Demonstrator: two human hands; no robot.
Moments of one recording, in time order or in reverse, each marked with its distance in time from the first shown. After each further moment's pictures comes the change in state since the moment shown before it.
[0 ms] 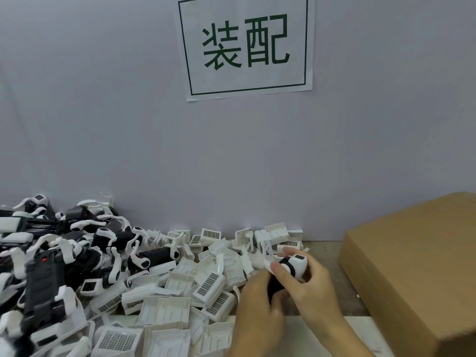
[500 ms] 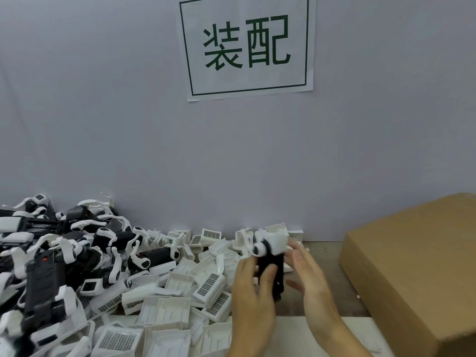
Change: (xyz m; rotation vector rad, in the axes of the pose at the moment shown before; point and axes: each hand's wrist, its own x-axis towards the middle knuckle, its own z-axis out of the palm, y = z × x) left_hand 0.005 0.002 0.000 -0.158 0.275 -0.034; right_hand -0.001 0.004 0.001 0.120 -0.042 0.039
